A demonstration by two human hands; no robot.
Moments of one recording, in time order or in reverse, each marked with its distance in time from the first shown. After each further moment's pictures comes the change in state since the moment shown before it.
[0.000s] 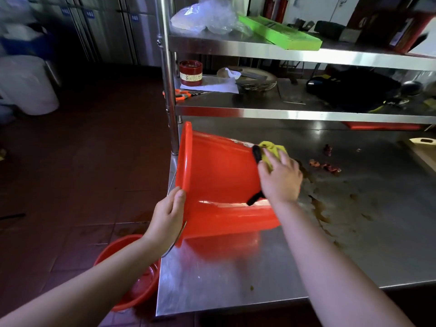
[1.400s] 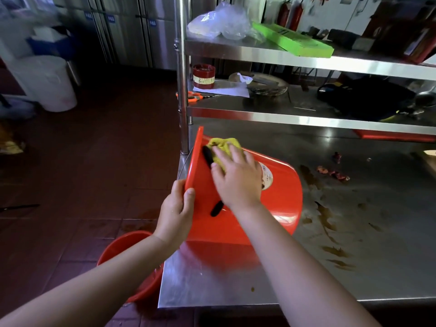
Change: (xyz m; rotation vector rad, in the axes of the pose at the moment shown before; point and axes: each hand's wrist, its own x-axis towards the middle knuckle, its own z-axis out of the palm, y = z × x) left_hand -0.013 0.006 0.004 0.193 0.185 0.178; right_hand -0.047 -0.088 0.000 -0.033 0.026 -0.431
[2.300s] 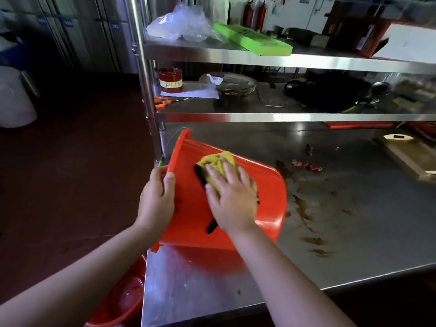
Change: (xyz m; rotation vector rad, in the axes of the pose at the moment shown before) left_hand 0.044 0.033 0.016 0.032 0.015 -0.049; right_hand -0.035 0.044 -0.001 -0.052 0.063 0.049
